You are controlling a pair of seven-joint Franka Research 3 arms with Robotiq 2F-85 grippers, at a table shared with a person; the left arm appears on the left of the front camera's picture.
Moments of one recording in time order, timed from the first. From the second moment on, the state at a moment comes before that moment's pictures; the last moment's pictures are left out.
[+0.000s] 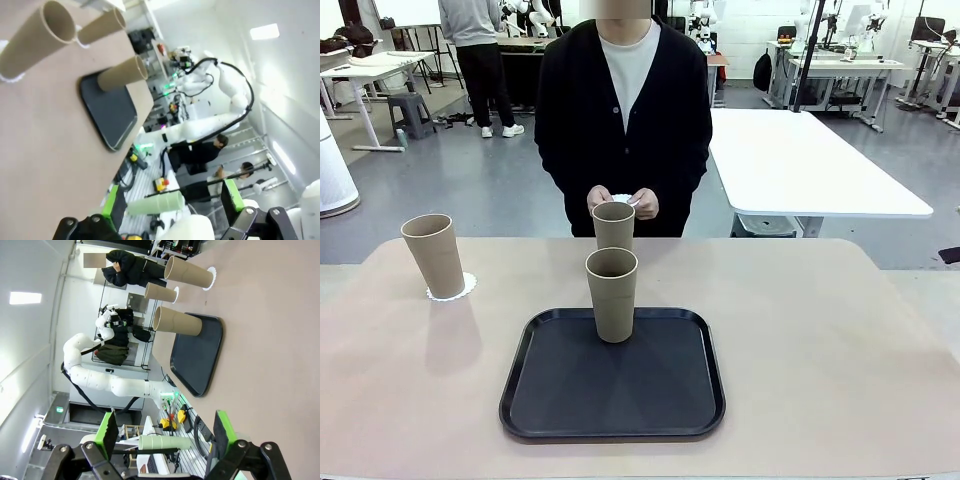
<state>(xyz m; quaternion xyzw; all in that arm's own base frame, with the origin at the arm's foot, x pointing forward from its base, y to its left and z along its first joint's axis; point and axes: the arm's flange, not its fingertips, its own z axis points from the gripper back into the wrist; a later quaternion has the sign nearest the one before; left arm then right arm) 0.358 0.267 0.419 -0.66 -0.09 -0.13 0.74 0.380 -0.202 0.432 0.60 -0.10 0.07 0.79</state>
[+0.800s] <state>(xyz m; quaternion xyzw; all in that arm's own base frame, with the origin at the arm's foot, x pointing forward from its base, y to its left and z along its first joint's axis) 0.346 0.321 0.449 -0.61 -0.11 -0.13 0.78 0.380 -0.202 0.432 0.60 -0.10 0.07 0.79</state>
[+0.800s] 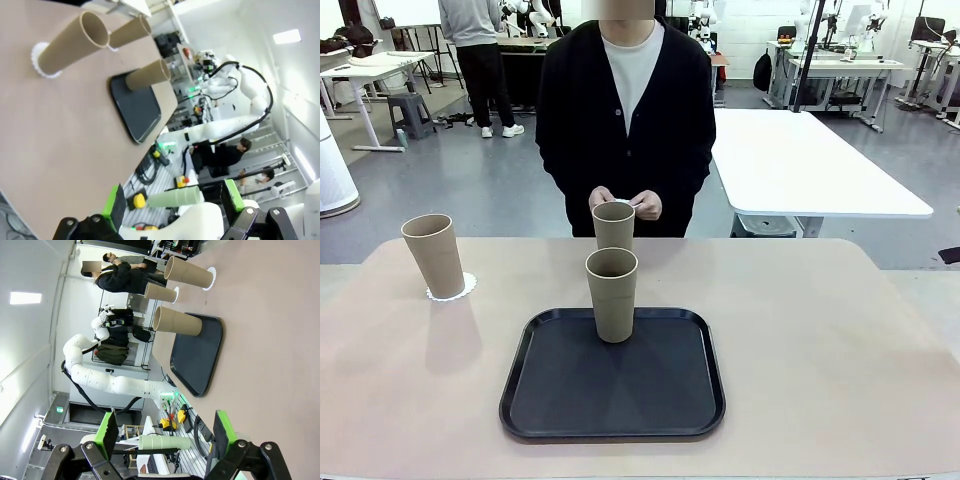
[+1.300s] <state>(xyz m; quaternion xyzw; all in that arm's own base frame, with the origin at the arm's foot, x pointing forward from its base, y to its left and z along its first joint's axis) 0.345 0.321 0.447 -0.61 -0.11 -0.13 0.78 0.380 -0.202 0.432 0.60 -0.10 0.07 0.79</state>
